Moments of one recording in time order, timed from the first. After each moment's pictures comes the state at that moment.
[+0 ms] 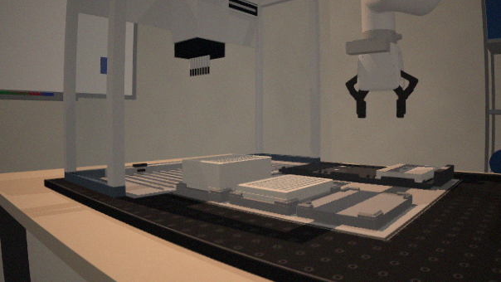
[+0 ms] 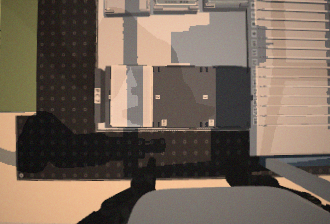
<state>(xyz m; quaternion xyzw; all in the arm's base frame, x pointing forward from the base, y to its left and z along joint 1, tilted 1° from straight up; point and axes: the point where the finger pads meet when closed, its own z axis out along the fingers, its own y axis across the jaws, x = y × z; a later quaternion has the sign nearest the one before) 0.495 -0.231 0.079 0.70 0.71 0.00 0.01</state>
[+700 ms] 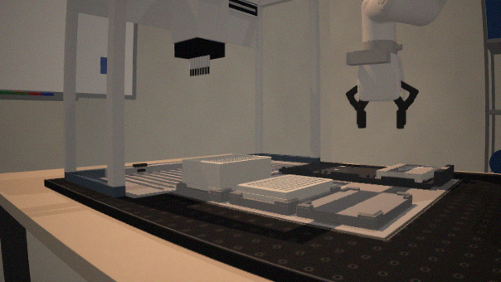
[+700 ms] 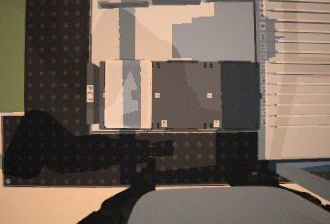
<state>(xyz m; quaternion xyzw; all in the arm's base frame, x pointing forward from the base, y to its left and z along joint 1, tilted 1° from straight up) 0.495 -0.232 0.055 0.70 0.71 0.00 0.01</state>
